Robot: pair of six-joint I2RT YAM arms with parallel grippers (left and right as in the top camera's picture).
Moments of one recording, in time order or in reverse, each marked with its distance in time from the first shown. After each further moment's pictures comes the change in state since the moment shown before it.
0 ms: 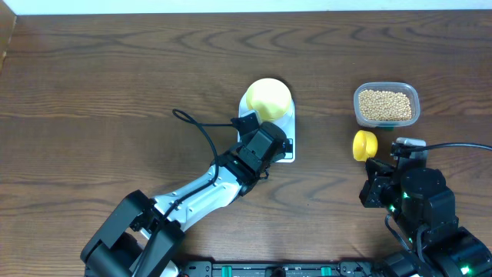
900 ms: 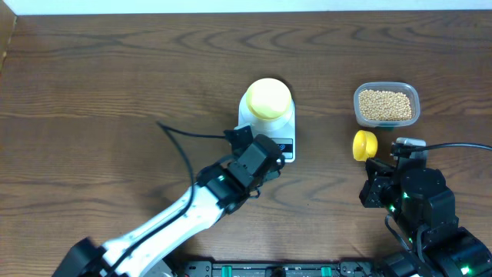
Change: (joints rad) left arm -0.066 -0.259 0.000 -0.340 0.043 -0.022; right arm 0.000 0.000 -0.001 0.000 0.000 0.000
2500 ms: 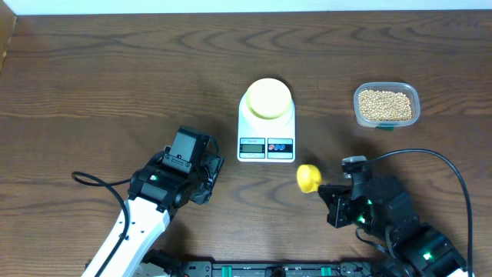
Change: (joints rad) left arm 0.406 -0.277 -0.002 -0.476 0.233 -0.470; right arm 0.142 -0.004 -0.261 0.158 -0.303 0.093
